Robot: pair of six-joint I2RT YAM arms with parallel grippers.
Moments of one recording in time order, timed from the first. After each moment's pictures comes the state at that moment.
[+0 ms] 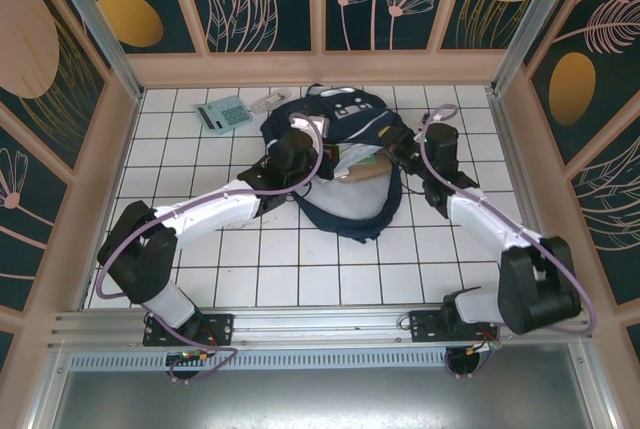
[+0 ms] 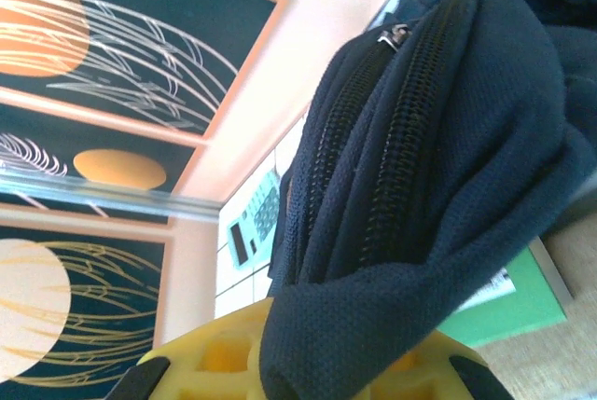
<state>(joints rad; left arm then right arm) -0.77 1.63 1.10 0.14 -0.03 -0.51 0.28 1.29 0.77 0.21 -0.25 1.04</state>
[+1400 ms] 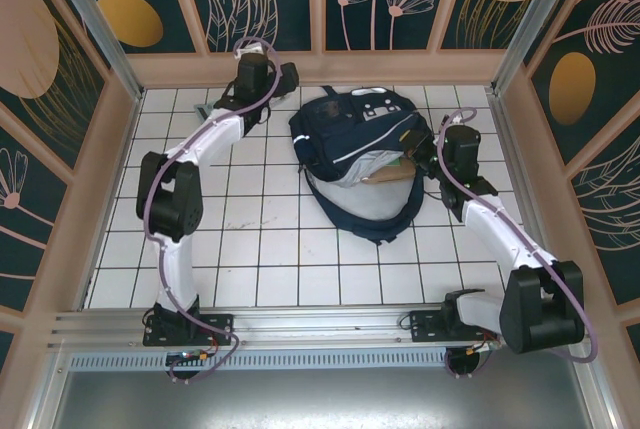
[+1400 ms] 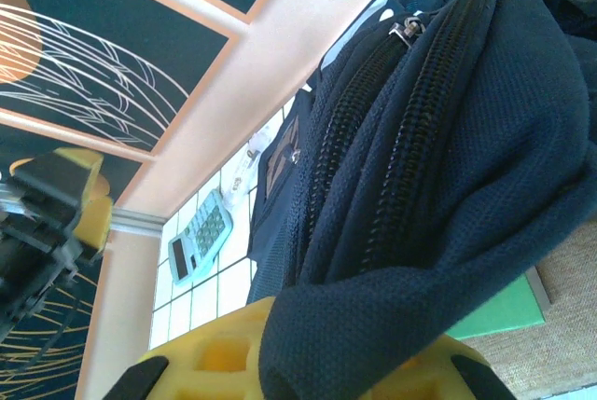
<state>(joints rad) -0.33 2.09 1.75 -0.07 -0.15 -0.50 0.18 1.21 0.76 0.08 -0.29 0.89</state>
